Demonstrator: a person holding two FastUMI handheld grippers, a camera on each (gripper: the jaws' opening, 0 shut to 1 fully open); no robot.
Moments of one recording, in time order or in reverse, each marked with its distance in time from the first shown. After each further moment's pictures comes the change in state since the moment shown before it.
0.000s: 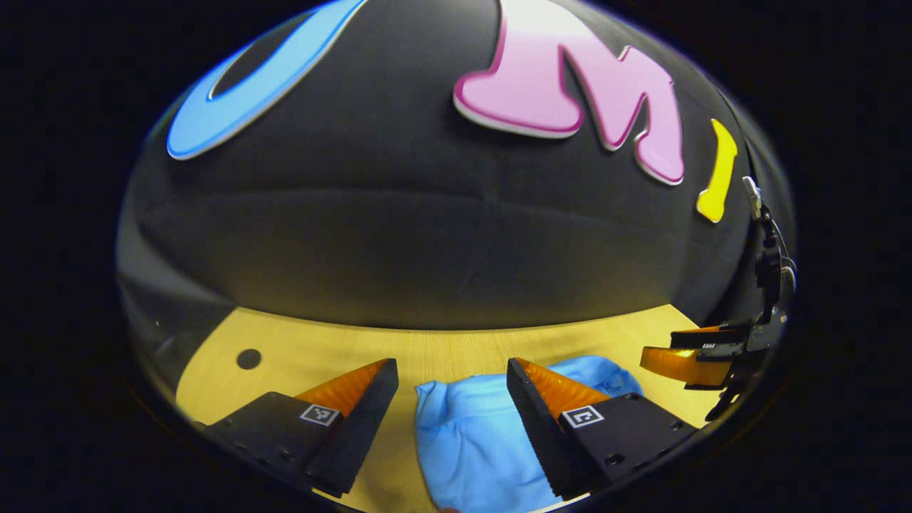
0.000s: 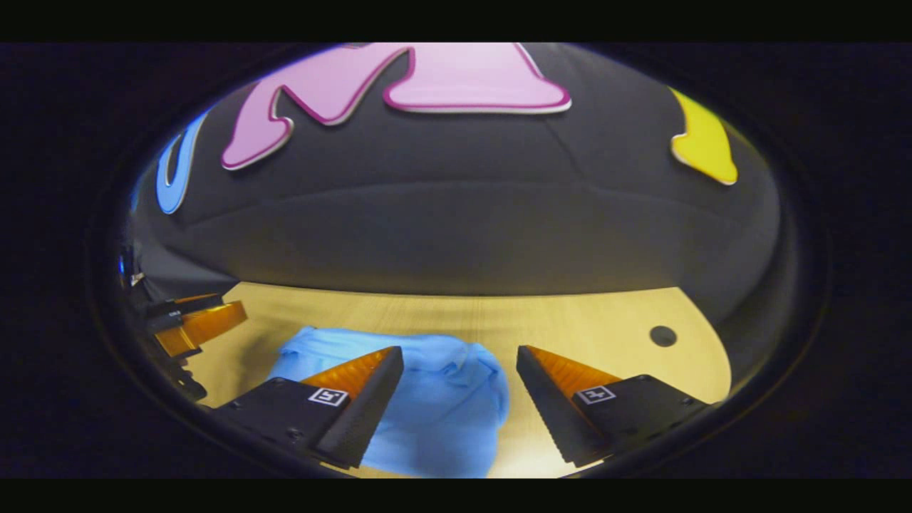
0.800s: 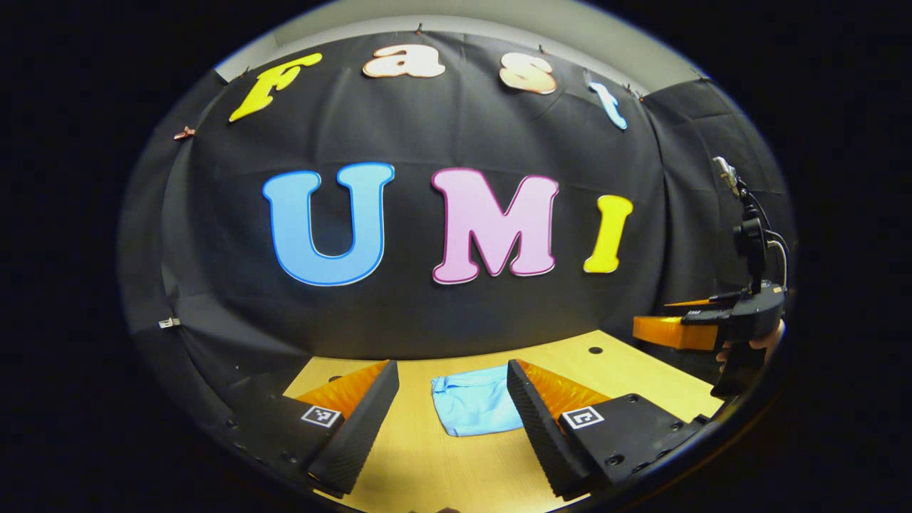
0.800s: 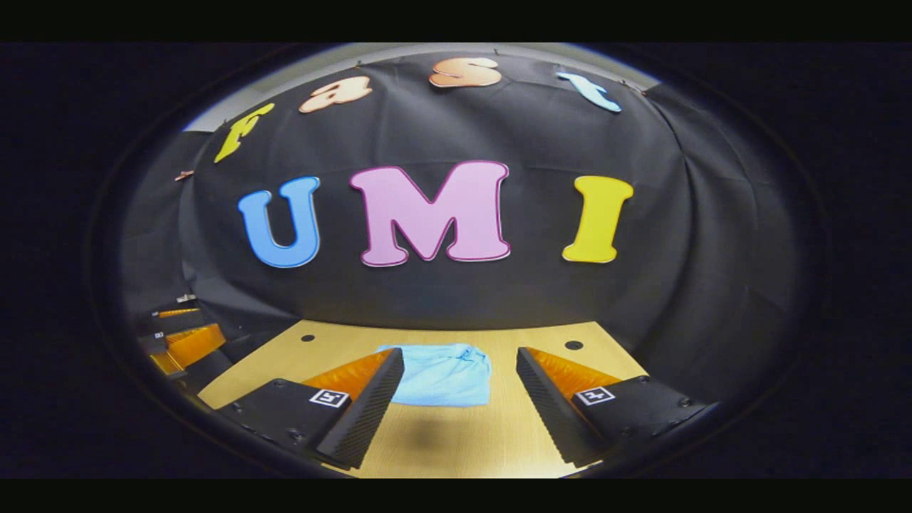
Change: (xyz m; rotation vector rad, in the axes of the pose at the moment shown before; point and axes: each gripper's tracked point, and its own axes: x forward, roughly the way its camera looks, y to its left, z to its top) left arm -0.387 -0.031 0.062 0.081 -0.243 -0.071; right arm -0.376 0.048 0.039 -0.002 -0.294 -0.019
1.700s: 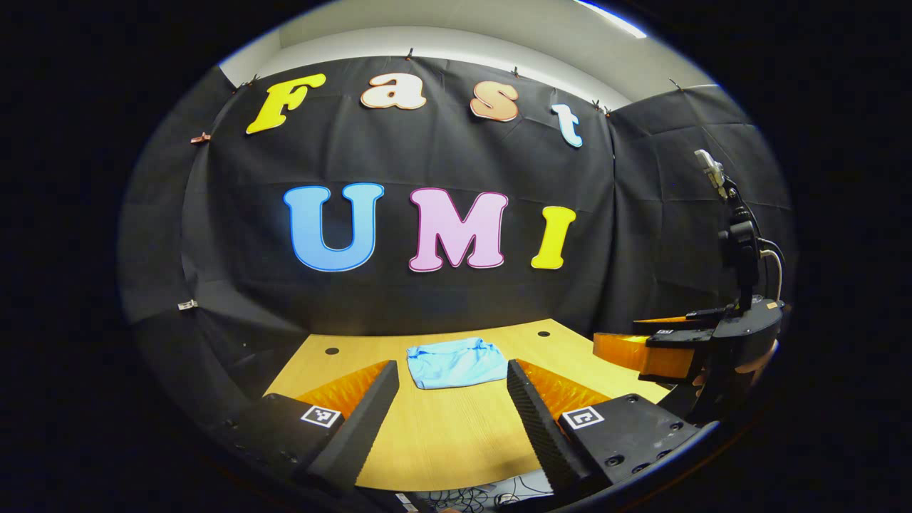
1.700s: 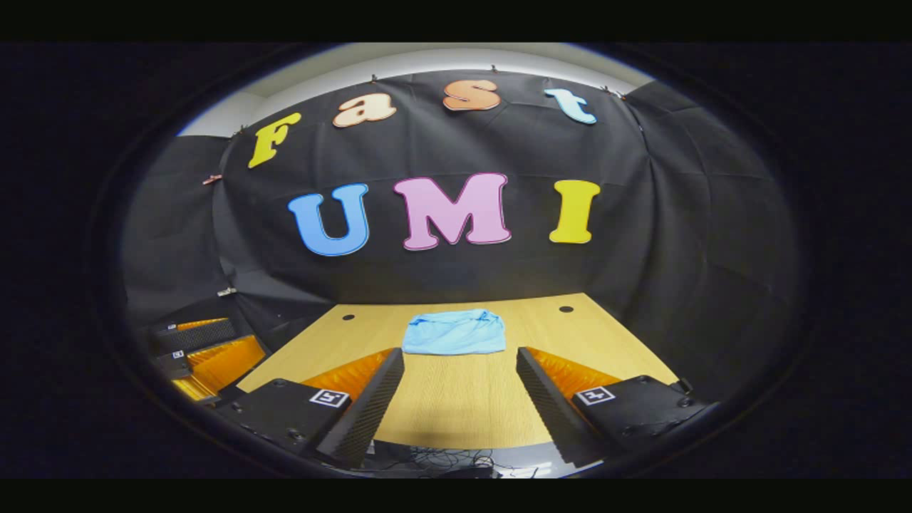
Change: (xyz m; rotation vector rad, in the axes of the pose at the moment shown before) left arm -0.188 -0.050 -0.021 -0.022 0.023 -0.077; right arm -0.181 0.056 -0.052 0.051 0.033 0.003
